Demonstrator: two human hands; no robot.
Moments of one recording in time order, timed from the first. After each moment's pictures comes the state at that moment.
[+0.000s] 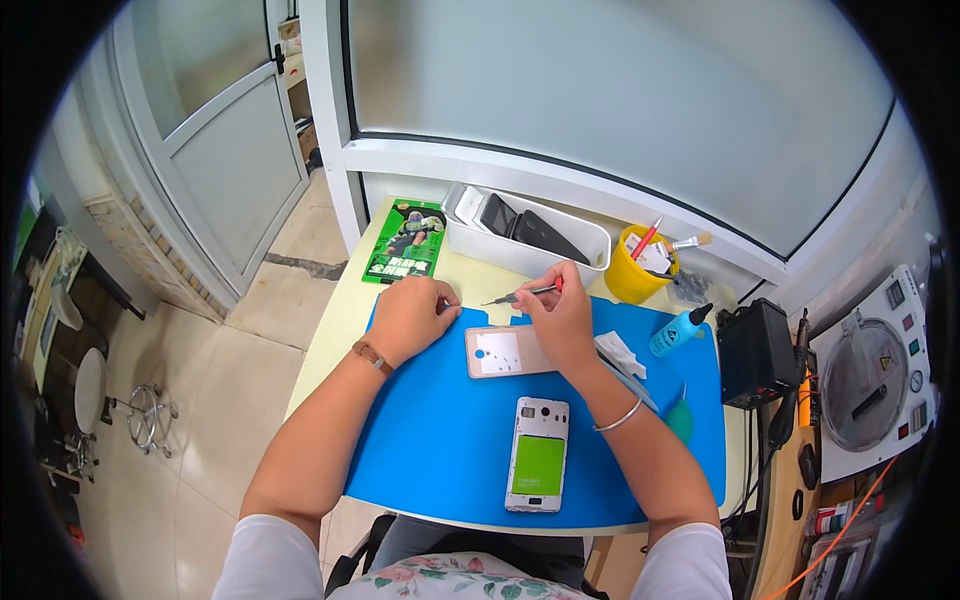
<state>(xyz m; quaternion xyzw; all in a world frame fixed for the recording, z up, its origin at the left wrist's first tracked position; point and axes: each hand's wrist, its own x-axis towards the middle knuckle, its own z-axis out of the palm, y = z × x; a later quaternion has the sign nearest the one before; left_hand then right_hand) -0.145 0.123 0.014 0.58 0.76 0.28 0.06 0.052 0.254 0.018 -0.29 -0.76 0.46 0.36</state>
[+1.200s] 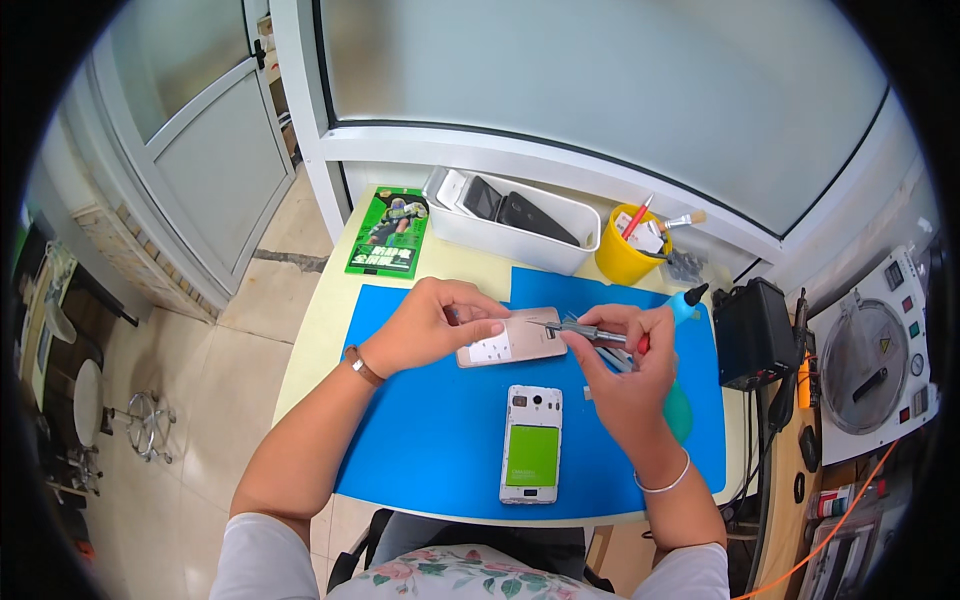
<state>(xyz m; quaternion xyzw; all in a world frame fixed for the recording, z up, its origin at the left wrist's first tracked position) -0.111 0.118 0.033 0.62 0.53 0.48 0.33 0.142 0.193 0.074 -0.20 -0.81 0.26 0.49</state>
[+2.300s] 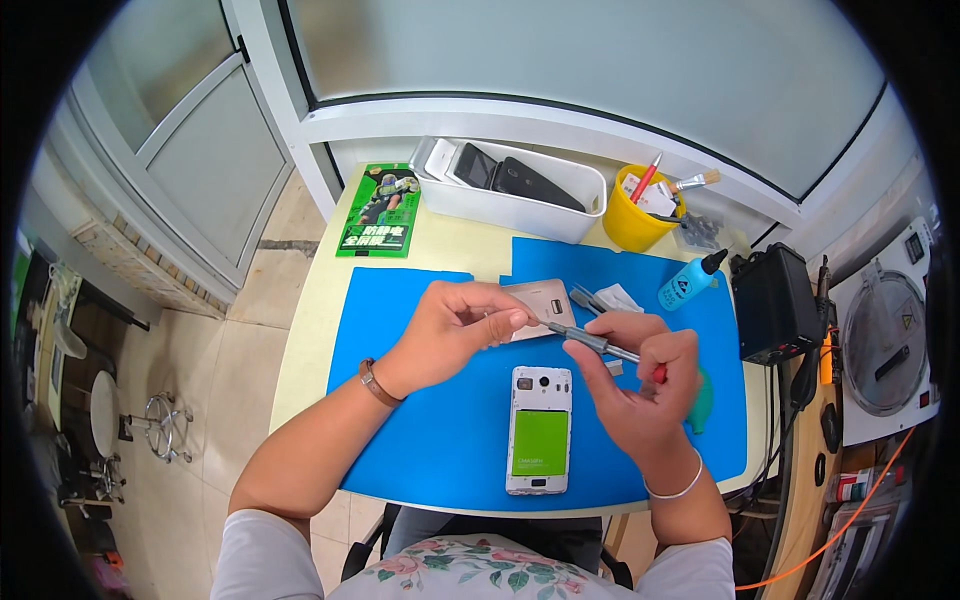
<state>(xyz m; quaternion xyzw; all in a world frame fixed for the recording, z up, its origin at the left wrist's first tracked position) -0.070 0.113 0.022 0.52 0.43 0.59 0.44 0.156 0.182 0.068 -0.10 -0.83 0.21 0.52</state>
